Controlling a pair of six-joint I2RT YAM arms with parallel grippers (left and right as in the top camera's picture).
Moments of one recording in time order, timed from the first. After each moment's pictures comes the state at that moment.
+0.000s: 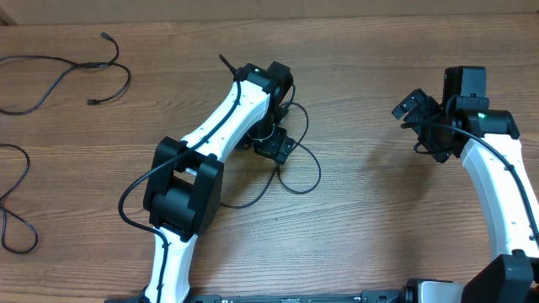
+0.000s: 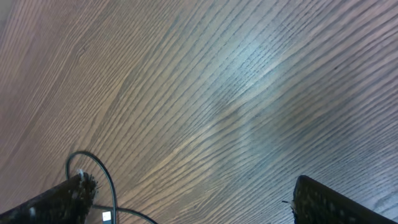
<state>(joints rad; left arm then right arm) -0.49 2.20 1.81 -1.34 0.02 -0.12 -0.08 1.50 1.20 -0.82 -0.07 0.72</state>
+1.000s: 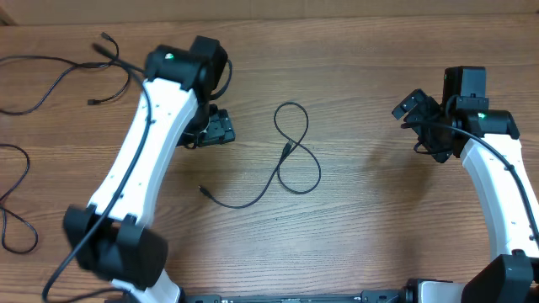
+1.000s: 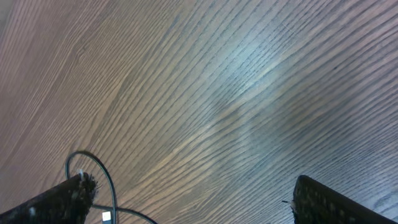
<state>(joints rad) -0.29 1.80 1.80 -1.61 -0.15 -0.62 -0.08 1.50 1.20 -0.82 -0.07 0.72</state>
